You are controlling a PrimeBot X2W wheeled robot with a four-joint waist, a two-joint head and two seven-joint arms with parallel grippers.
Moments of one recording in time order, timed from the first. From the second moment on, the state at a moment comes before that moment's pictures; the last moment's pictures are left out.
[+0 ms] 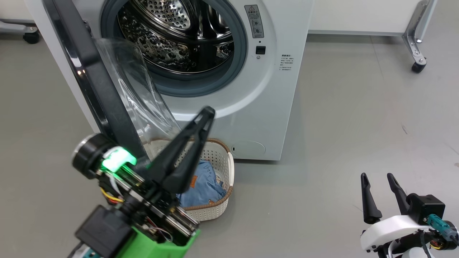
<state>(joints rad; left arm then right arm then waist) -0.23 0.23 -0.48 -0.47 -0.27 -0.13 -0.26 0.01 -0.16 0.17 0.28 0.34 -0.01 -0.25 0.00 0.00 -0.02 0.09</state>
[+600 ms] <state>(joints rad) -0.10 0.23 -0.66 -0.28 -0.31 -0.13 -0.26 0.01 -0.16 0.15 0.30 0.33 0.00 -0.25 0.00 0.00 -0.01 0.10</state>
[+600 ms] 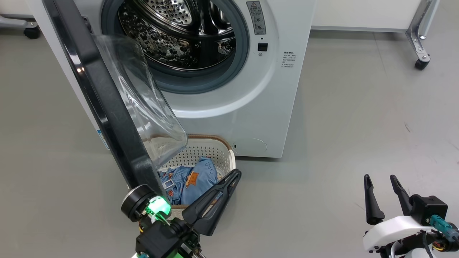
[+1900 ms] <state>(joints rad) -0.05 0.18 -0.49 0.06 -0.39 -0.13 -0.26 0.01 -0.14 0.12 0.33 0.32 0.03 -0.25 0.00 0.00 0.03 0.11</state>
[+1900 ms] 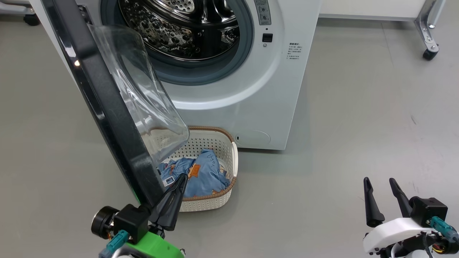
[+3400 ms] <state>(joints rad) -0.08 0.12 -0.45 0.17 -0.41 -0.13 -0.26 0.01 -0.12 0.08 0.36 0.31 0.06 -0.25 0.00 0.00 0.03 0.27</state>
